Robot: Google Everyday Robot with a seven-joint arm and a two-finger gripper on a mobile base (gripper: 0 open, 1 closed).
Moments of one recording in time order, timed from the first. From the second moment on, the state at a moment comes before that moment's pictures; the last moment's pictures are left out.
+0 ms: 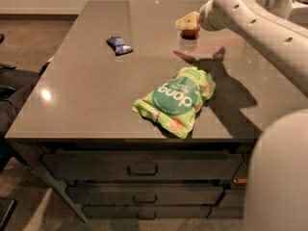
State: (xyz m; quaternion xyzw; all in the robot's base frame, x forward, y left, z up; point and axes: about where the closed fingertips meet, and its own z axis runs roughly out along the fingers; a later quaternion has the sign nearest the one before) arm 0.841 -0.202 0.928 -0.05 0.87 0.03 0.50
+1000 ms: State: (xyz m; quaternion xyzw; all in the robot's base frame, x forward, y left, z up) arm 0.900 -0.194 0.884 -0.04 0.88 0.05 0.47
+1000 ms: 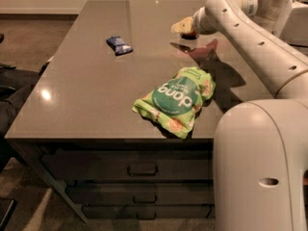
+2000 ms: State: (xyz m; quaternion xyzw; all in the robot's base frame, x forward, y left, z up) arm 0.938 -0.184 0.879 -0.02 0.86 0.06 0.50
